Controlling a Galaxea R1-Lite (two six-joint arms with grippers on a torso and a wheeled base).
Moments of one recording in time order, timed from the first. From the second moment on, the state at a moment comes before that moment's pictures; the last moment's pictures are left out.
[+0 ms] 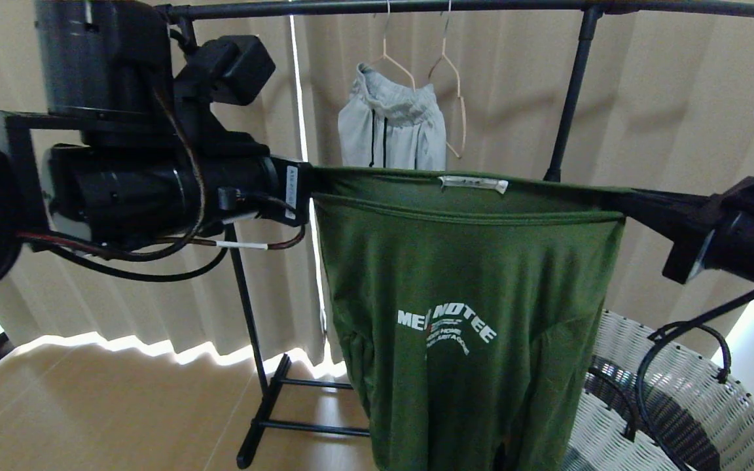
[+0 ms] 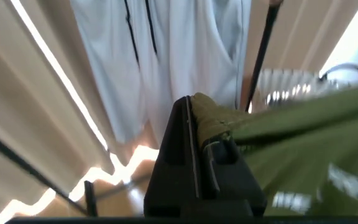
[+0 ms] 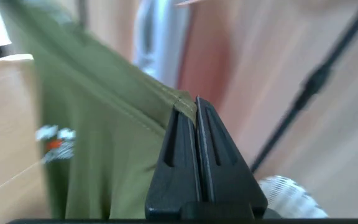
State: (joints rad) left arm -0.57 1.59 -1.26 -0.08 0.07 0.04; right arm 0.33 1.31 -0.77 -0.49 0.10 -0.10
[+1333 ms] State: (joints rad) left arm -0.57 1.33 -1.25 0.13 -0.11 0.01; right arm 0.36 1.51 -0.89 -0.63 0.04 -0.09
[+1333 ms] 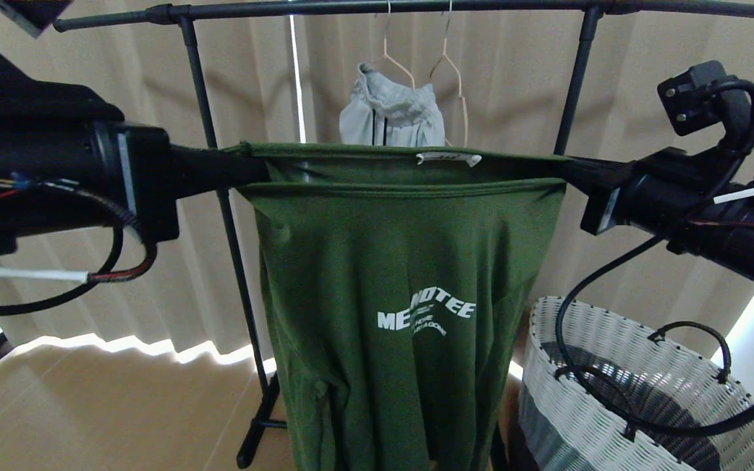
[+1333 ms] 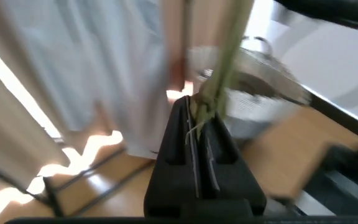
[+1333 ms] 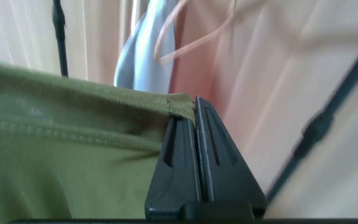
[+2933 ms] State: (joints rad) left arm -0.59 1.38 -1.00 -0.20 0.03 0.04; right arm 0.36 1.34 -0.79 -0.52 0.05 -0.09
